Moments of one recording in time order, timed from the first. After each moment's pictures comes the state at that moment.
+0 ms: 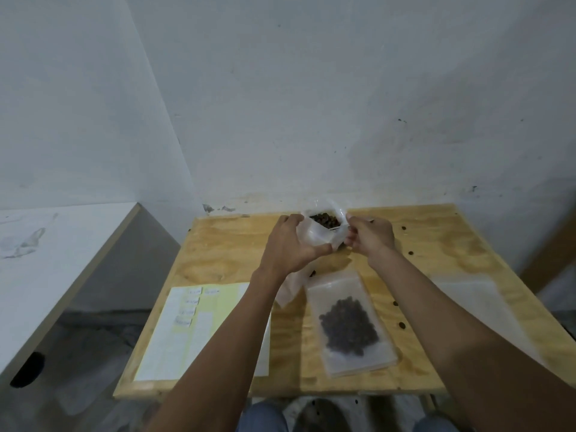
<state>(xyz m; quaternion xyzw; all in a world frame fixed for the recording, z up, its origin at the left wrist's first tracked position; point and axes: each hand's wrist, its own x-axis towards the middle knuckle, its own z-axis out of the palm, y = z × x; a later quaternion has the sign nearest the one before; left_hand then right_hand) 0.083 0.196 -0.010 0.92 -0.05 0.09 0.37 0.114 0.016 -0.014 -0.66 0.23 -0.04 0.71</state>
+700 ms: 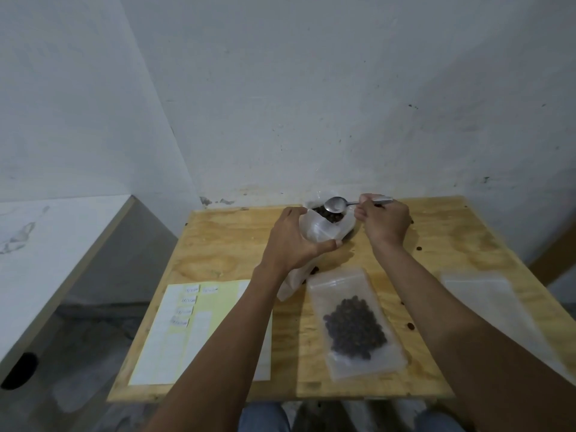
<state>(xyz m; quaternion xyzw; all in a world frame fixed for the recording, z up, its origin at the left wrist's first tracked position) 0.096 0.197 -0.022 0.92 -0.06 0.10 0.38 0.127 0.020 -0.014 -0.69 0.20 -0.23 0.66</state>
